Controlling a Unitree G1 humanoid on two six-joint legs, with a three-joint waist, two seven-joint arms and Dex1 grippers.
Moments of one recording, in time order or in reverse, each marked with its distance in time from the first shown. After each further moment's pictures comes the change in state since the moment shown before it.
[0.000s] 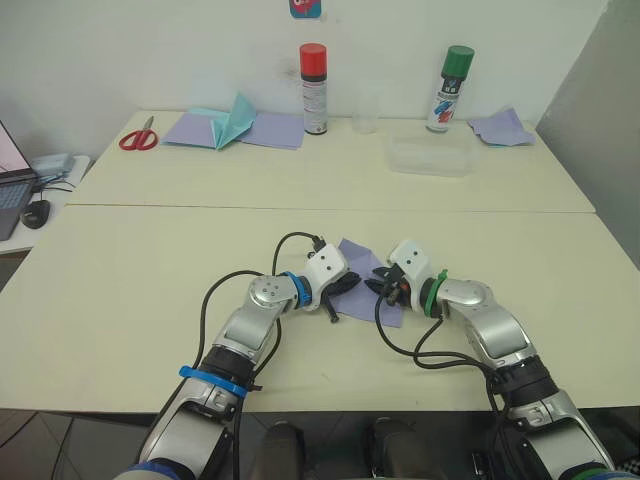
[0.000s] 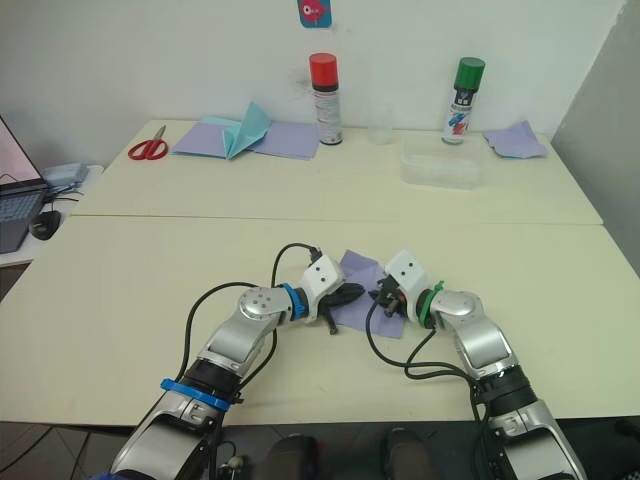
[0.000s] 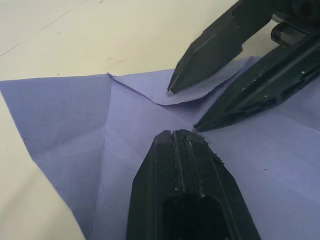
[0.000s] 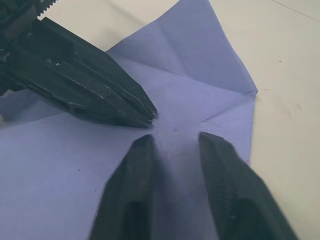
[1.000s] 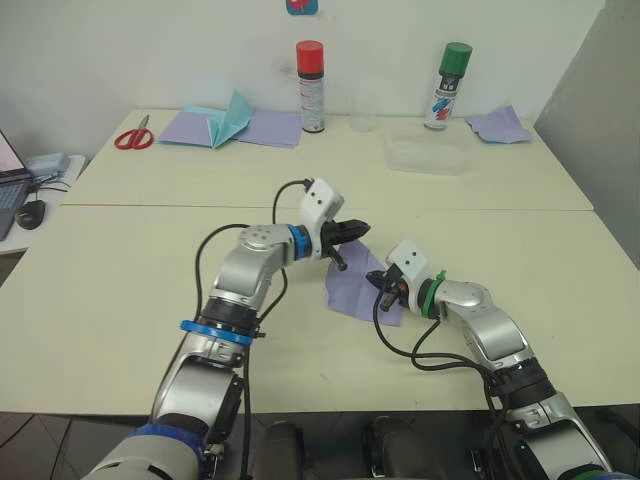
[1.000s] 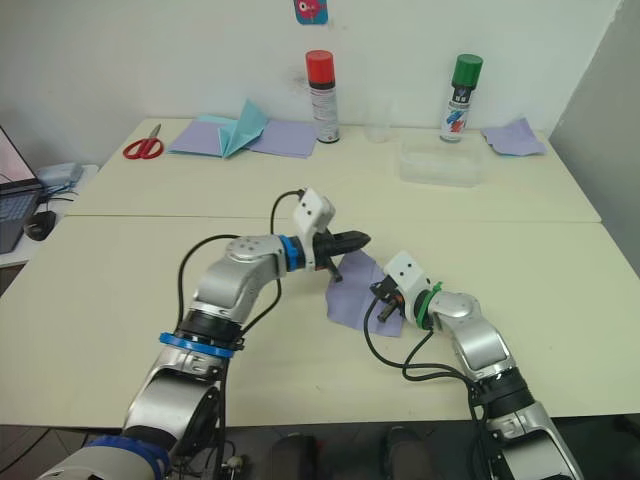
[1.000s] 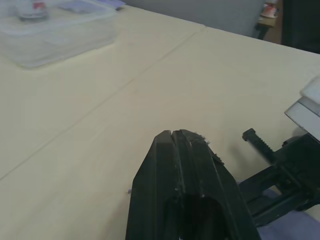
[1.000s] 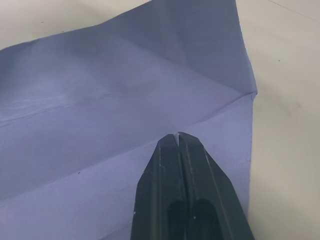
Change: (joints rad) left arm -0.255 -0.057 0.150 0.039 -0.206 0.255 -0.043; right arm 0.009 0.014 0.000 -0.004 -0.003 -0.013 -0.023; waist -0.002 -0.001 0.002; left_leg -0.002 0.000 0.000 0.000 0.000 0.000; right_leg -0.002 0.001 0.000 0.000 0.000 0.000
